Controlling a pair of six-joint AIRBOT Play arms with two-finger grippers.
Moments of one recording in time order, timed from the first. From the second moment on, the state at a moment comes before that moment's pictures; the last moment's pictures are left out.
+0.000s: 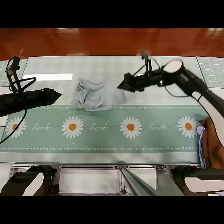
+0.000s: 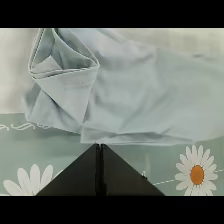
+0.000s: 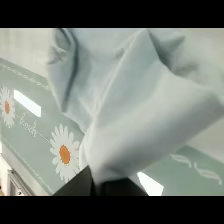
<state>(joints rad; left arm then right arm) 0.02 -0.79 0.75 0.97 -0.91 -1.40 0.27 -1.54 1.32 -0.62 1.03 1.36</state>
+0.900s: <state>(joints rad) 0.02 -0.79 0.75 0.96 -0.92 -1.40 -0.47 -1.32 1.95 -0.90 1.63 1.61</state>
